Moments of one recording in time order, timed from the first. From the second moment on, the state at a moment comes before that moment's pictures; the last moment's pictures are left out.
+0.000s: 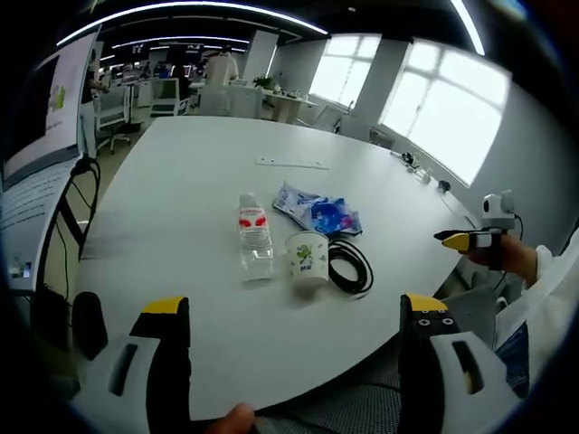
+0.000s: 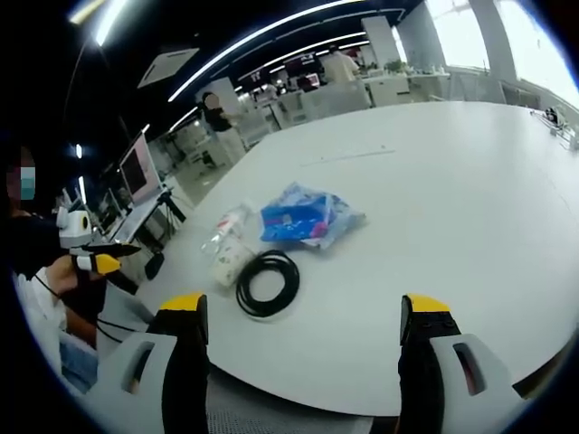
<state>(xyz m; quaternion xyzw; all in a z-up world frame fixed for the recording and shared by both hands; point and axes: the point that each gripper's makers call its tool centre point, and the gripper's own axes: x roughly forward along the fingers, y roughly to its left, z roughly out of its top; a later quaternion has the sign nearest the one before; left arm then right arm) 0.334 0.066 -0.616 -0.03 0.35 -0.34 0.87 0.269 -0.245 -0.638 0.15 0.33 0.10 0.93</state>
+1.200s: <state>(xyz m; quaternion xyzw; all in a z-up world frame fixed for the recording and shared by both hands) 0.342 0.039 -0.638 -0.04 0.36 -0.34 0.87 0.307 -0.207 -0.673 0.15 0.36 0.16 0.91</state>
